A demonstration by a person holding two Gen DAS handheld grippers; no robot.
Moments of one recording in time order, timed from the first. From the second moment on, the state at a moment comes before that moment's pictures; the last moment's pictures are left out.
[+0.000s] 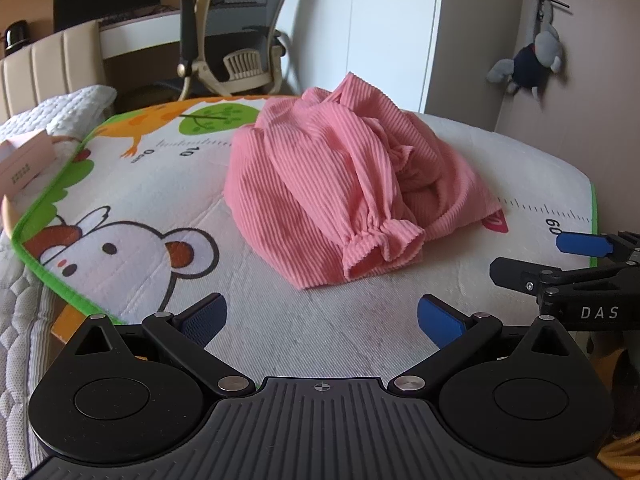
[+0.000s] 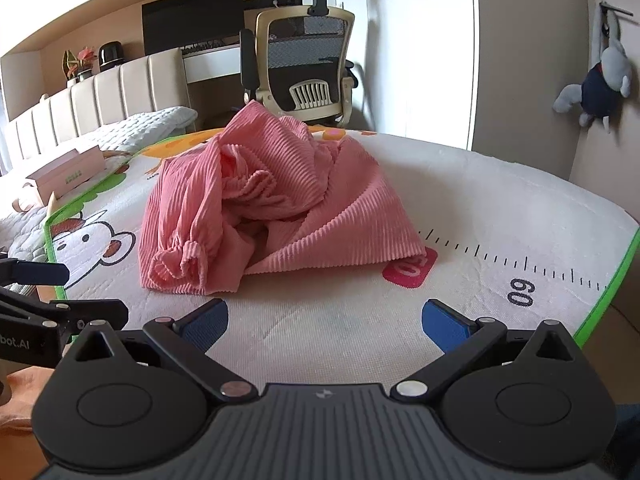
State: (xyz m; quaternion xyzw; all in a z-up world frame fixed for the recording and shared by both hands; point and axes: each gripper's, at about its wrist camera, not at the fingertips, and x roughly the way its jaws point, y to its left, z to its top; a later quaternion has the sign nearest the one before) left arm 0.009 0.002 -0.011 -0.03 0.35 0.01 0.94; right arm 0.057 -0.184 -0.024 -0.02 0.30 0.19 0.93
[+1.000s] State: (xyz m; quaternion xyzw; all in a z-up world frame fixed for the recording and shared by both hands) left arm 0.010 0.002 -0.015 -0.03 0.36 0.01 0.93; right arm 0.057 -0.183 -0.027 -0.03 0.31 0.19 0.93
